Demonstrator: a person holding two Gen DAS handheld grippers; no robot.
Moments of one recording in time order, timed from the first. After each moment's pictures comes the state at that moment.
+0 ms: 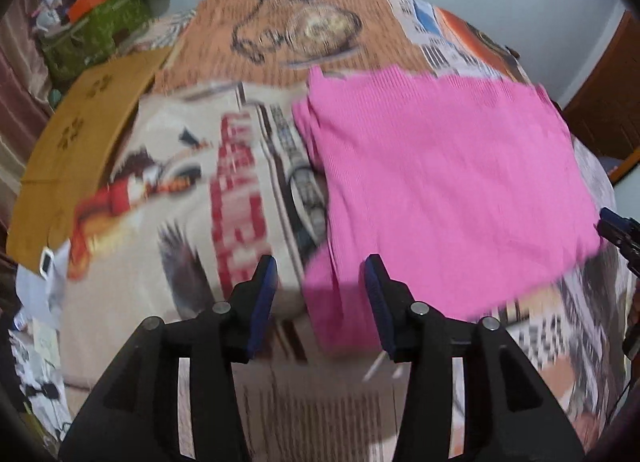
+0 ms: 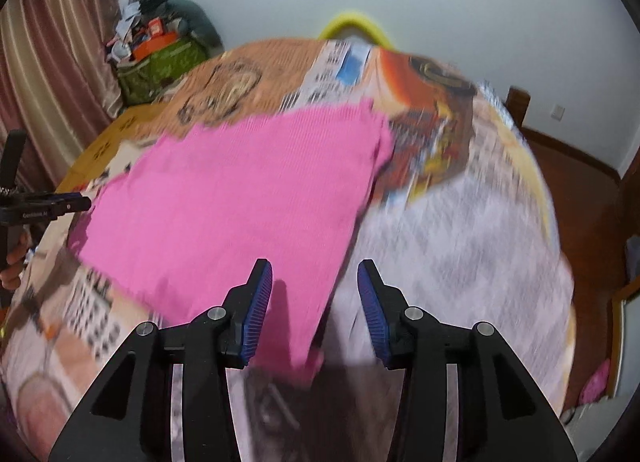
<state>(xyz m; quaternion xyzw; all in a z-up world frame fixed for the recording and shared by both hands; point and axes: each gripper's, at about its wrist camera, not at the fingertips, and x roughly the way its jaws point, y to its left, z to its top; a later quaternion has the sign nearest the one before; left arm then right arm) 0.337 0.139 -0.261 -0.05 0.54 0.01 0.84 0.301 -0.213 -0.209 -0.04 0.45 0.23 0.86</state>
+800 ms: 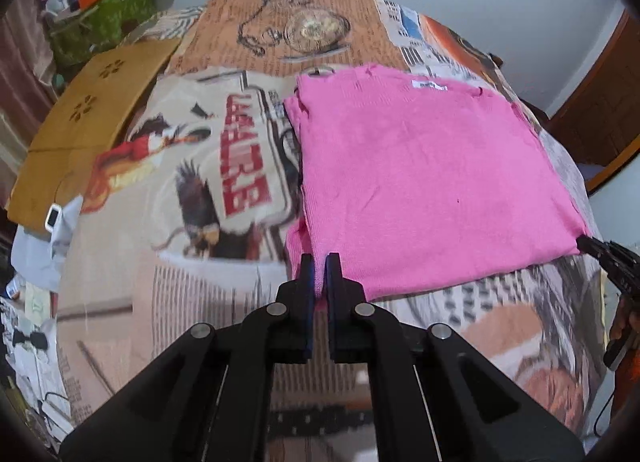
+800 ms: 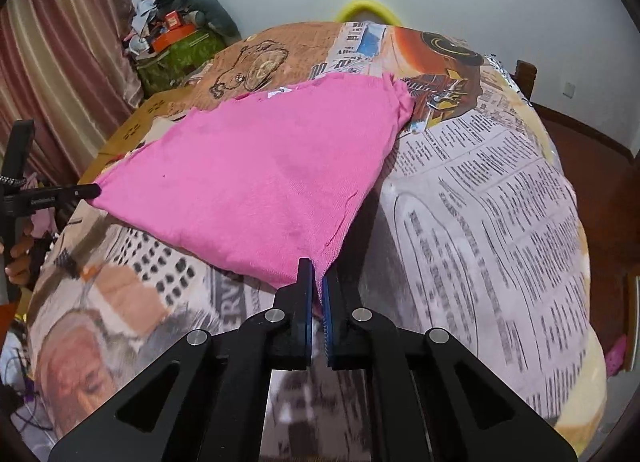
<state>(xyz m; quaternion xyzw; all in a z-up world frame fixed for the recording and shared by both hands) 0.267 0.131 -0.231 -0.08 0.53 0.00 0.85 0.243 -0.223 -0.204 -0.02 0.46 0.26 0.85</state>
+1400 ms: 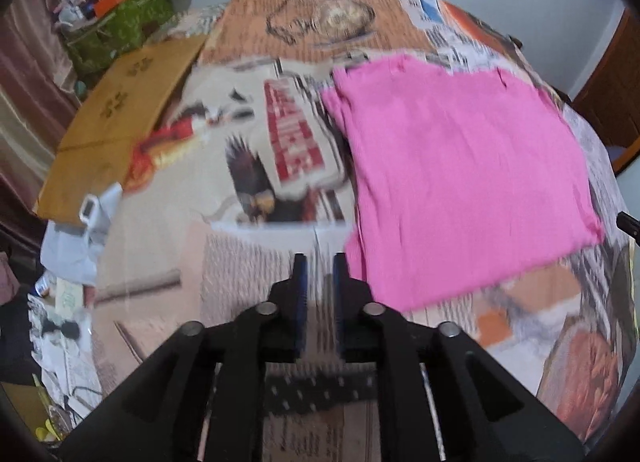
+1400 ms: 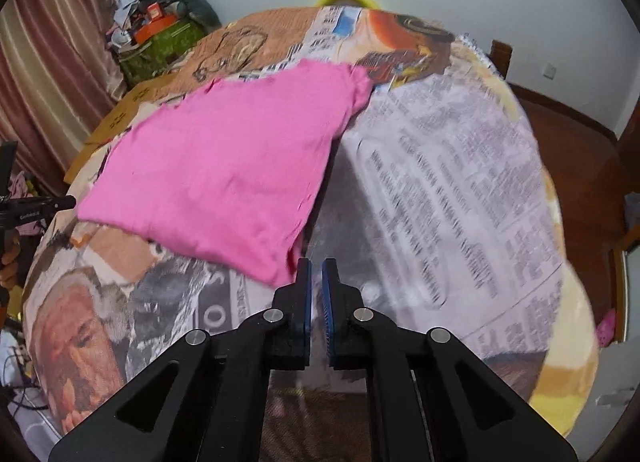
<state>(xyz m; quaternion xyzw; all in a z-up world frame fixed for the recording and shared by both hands) 0.250 0.148 -0.230 -0.03 0.53 0.05 0.85 0.231 -0.243 -0.201 -0.03 0.47 0.22 0.85</state>
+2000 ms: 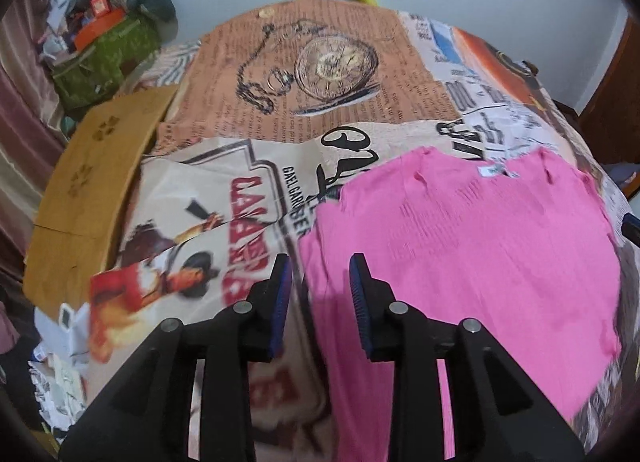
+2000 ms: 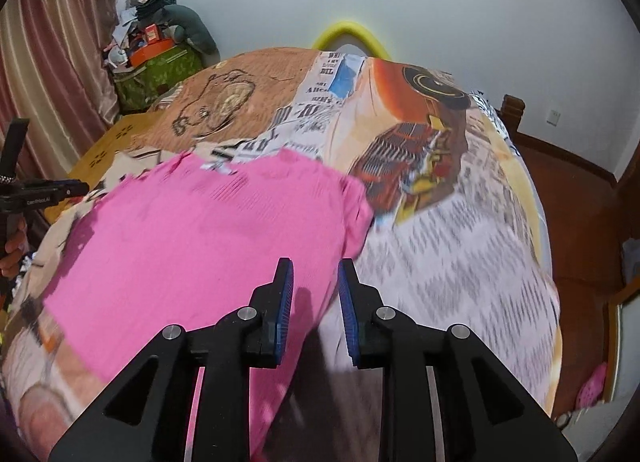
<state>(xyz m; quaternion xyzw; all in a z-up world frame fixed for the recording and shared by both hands) 0.418 0.147 -0.252 -0.02 0.51 0.04 0.86 0.344 -0.207 -0.199 -0.04 0.42 0.22 0.88</state>
